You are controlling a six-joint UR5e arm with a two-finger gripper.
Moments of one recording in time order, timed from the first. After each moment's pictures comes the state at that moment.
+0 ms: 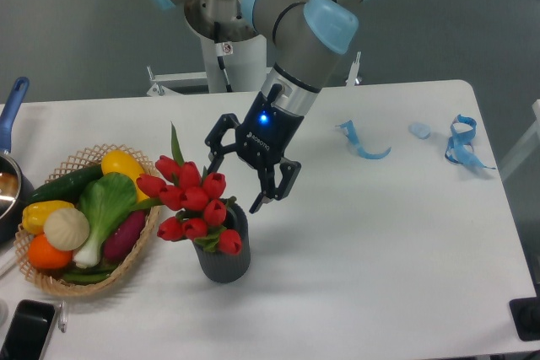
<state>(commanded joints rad) 2.54 -1.74 -1.91 -0.76 0.81 1.16</state>
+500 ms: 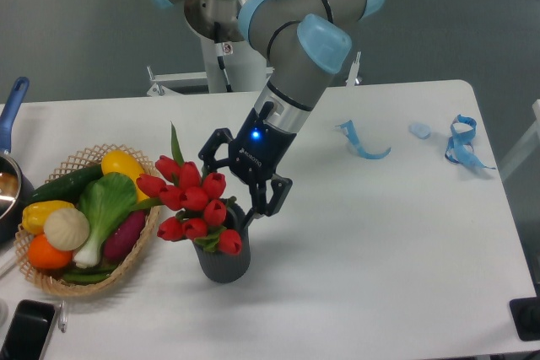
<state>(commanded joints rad) 2.51 -1.78 -1.89 -0.76 0.79 1.15</state>
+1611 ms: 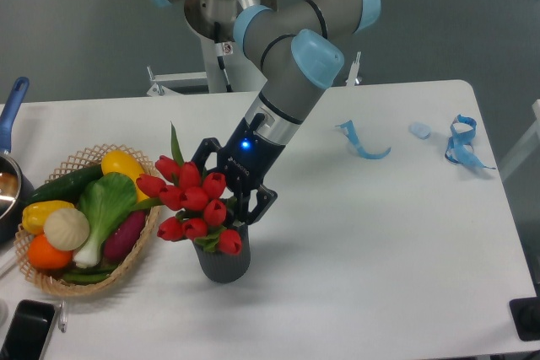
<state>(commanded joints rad) 2.50 -1.80 -1.88 -0.76 0.77 1.15</state>
